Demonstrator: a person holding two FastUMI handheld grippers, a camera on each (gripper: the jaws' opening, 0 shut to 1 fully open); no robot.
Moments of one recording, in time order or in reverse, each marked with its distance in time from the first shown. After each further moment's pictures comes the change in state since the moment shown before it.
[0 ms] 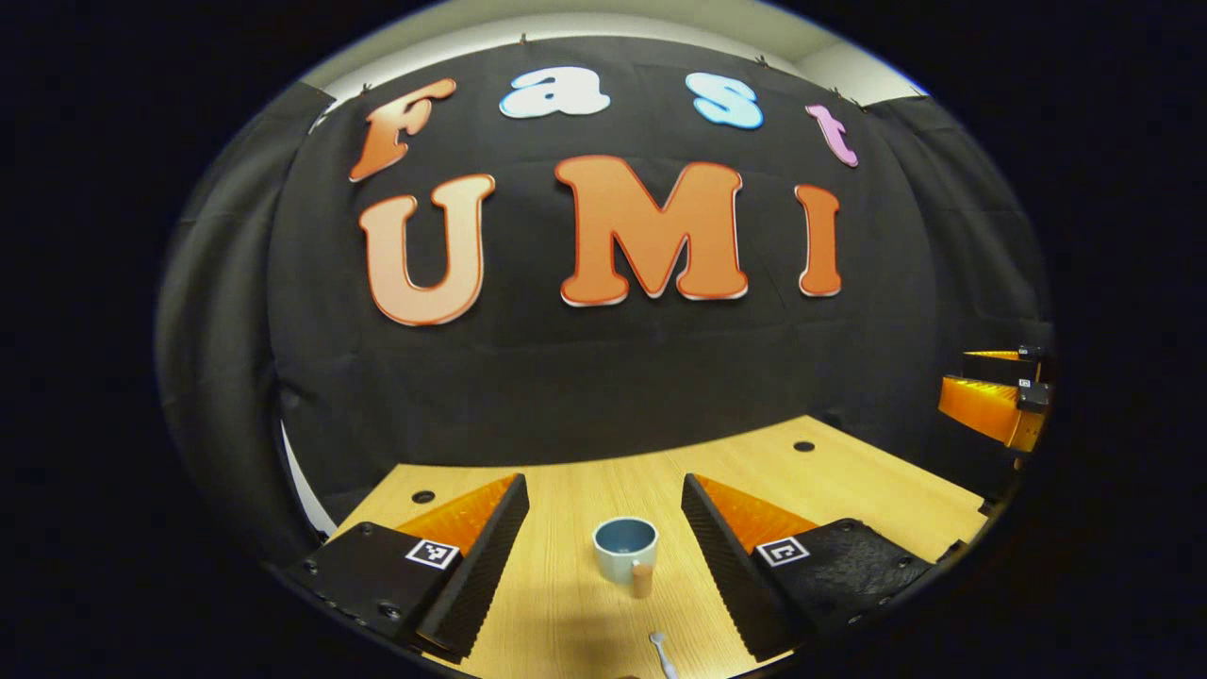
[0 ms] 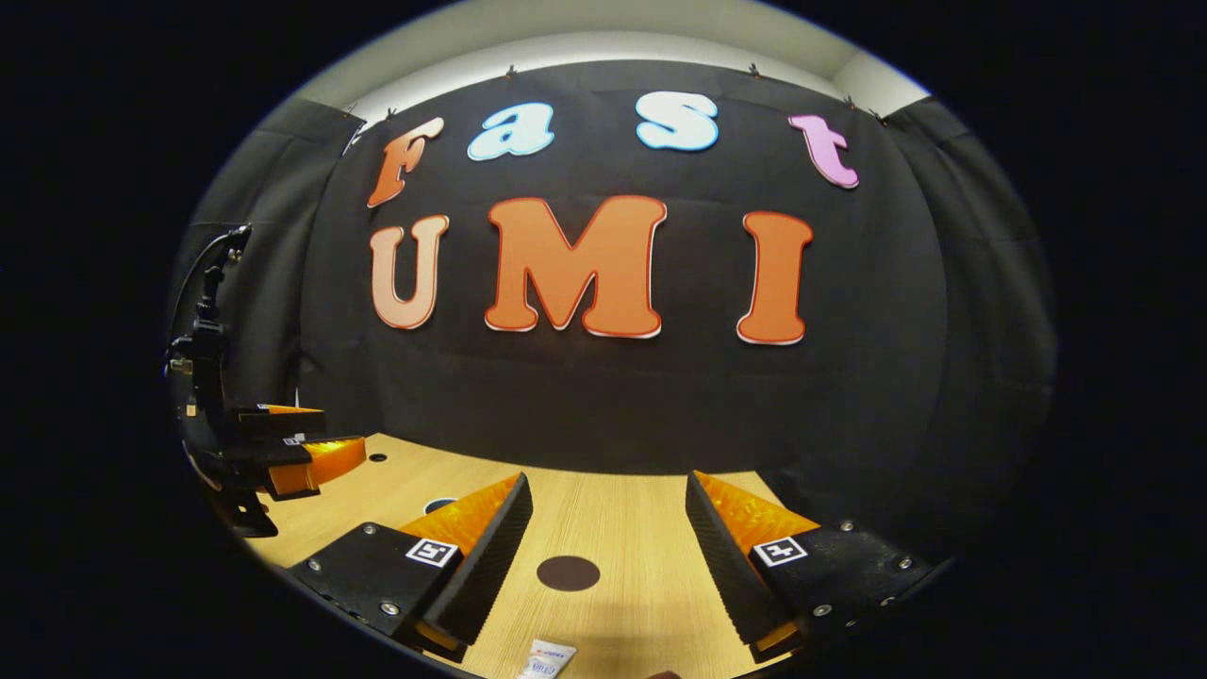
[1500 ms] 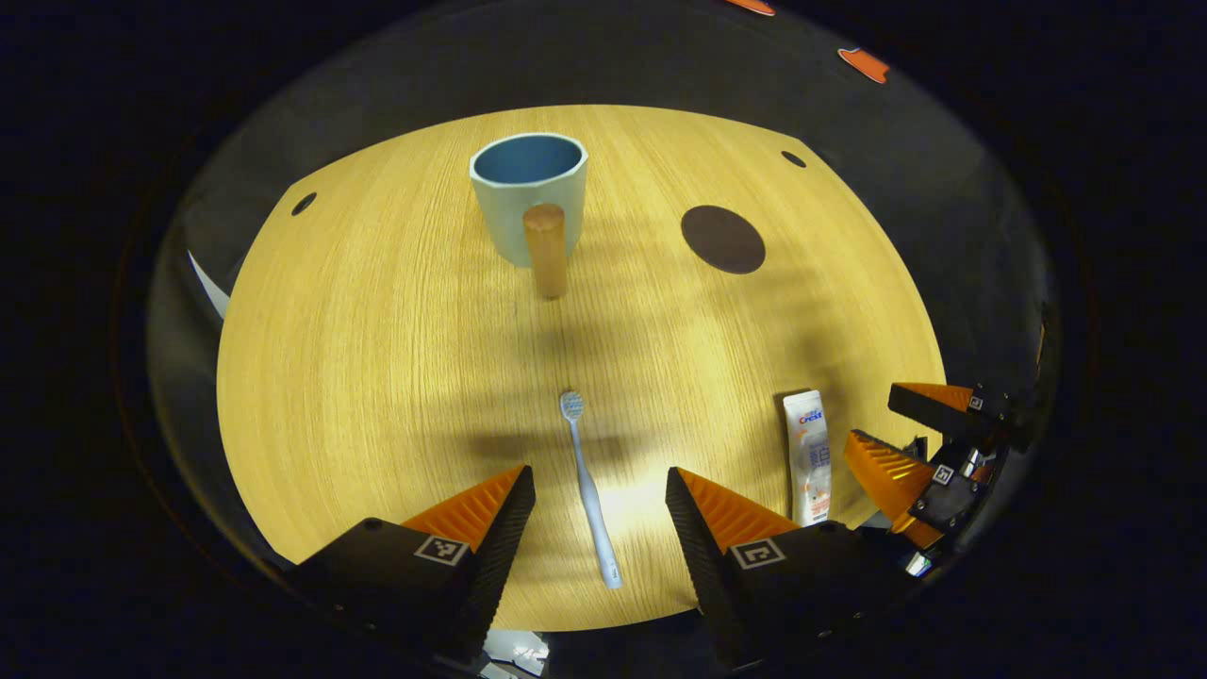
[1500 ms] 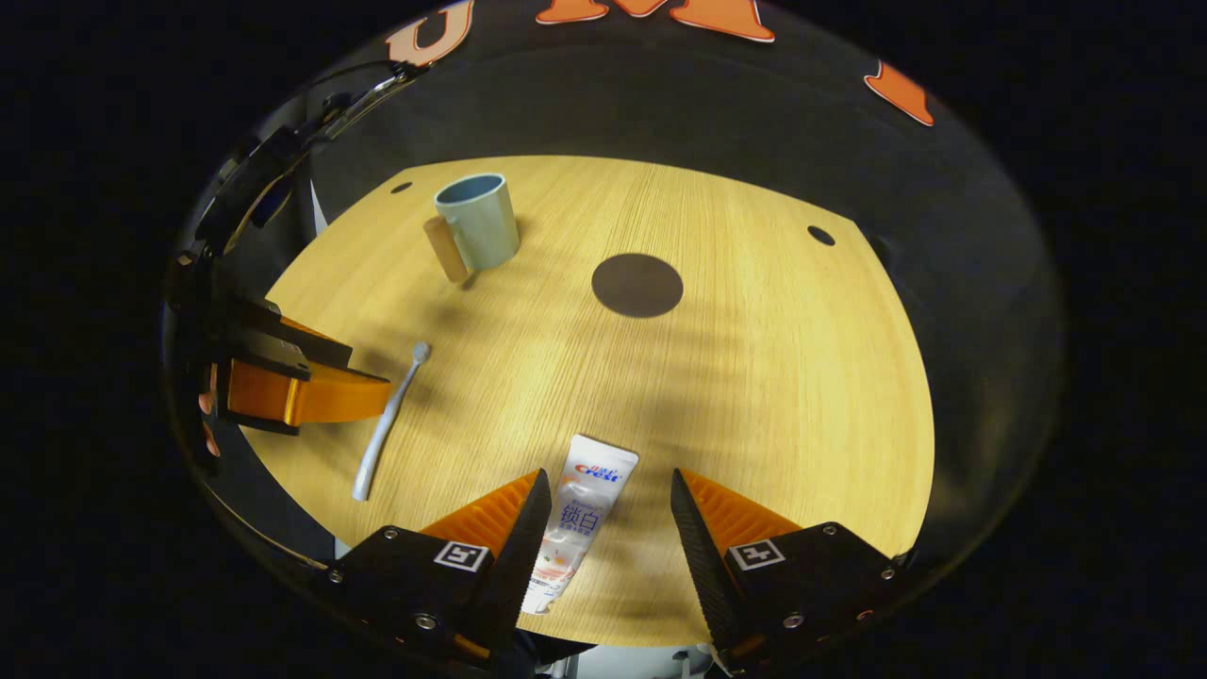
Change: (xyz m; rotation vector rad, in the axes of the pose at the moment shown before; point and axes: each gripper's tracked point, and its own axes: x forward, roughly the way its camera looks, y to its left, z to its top) left arm 0.024 -0.013 -0.122 -0.127 1.109 -0.172; right arm -0.036 0.058 -0.250 -0.137 0.946 0.166
